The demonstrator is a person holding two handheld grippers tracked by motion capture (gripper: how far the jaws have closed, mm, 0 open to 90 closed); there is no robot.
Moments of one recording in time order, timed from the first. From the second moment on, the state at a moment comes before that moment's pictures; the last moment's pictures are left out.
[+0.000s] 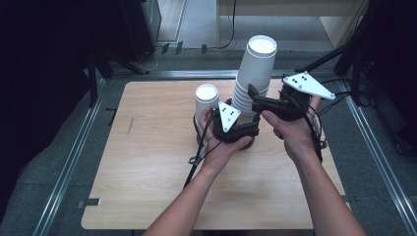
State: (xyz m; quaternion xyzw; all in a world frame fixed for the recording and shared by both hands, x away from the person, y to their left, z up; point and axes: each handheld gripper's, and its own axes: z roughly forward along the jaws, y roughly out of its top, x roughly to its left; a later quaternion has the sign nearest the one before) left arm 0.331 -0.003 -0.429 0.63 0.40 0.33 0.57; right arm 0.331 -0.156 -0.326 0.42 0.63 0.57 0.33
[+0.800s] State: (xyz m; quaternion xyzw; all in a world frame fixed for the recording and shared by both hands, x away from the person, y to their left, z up) left arm 0.337 -0.010 -0.435 0.63 0.40 0.36 0.56; right arm 0.363 -0.131 -0.321 0.41 0.63 0.58 0.30
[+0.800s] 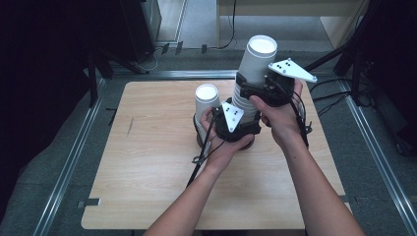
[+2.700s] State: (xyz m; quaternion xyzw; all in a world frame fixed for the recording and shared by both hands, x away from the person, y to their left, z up) left arm 0.335 -0.007 -0.437 0.63 0.39 0.35 0.56; right arm 0.319 -0.158 -0.252 0.36 0.51 0.65 0.42
